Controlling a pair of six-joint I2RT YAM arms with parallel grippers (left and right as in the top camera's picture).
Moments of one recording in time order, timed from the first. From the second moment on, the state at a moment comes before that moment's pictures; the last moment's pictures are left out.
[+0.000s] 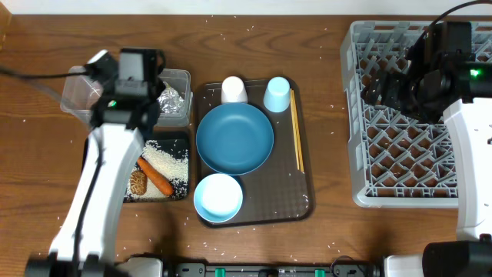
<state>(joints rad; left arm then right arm) -0.06 1.42 1.27 -0.77 -0.54 -0.74 -0.03 1.59 1.64 -1.24 -0.14 0.29</state>
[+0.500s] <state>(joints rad) 0.47 1.31 1.27 -1.22 -0.50 -1.00 -0.03 1.59 1.64 -1.24 -0.14 0.29</state>
